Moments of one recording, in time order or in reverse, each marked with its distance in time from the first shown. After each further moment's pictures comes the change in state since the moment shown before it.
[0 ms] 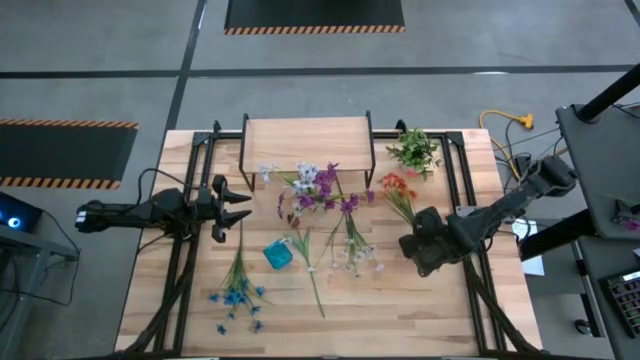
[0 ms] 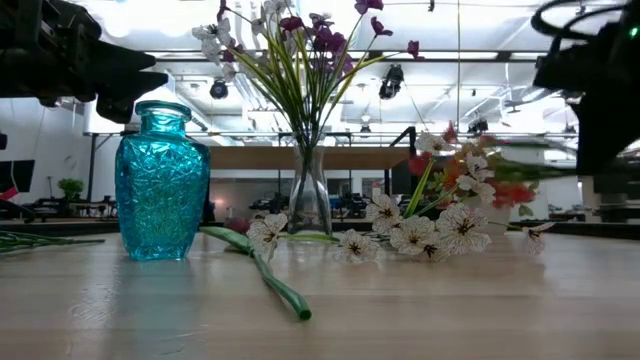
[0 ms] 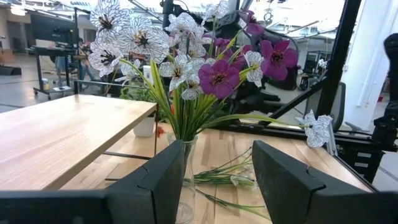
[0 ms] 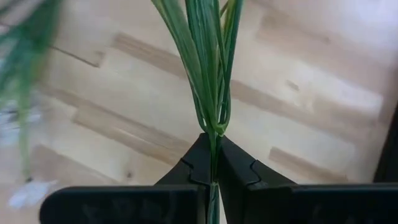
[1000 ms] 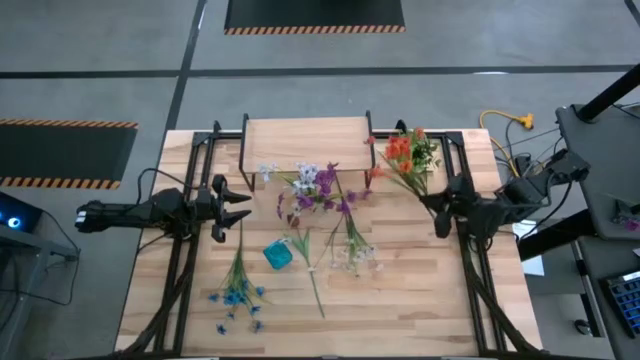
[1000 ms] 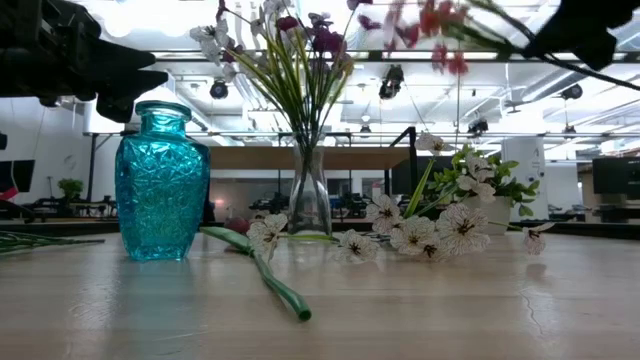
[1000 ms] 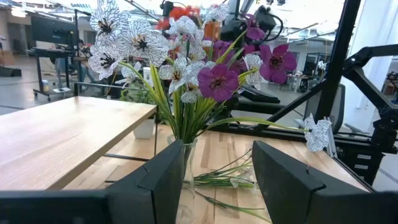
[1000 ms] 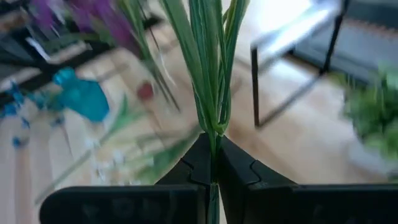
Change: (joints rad) left arm 0.000 0.000 0.000 0.008 0.000 0.000; right arm -0.001 -0.626 0.002 0.194 0.350 -0.803
